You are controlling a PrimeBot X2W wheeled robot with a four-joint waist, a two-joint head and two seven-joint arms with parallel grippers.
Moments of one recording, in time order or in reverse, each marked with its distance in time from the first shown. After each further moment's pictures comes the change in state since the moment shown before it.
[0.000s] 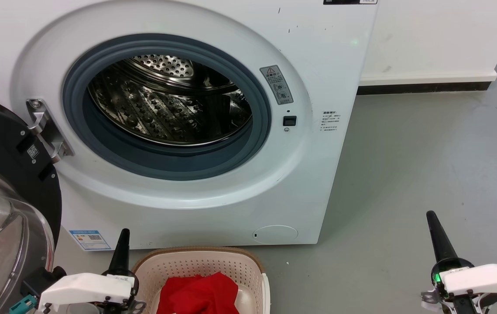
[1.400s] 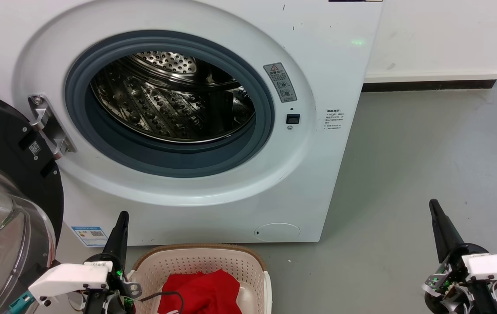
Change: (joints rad) left arm -0.058 0.000 0.035 0.022 -0.372 -0.047 0.088; right arm -0.063 0.001 -0.040 0.048 0.355 0.000 0.096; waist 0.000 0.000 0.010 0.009
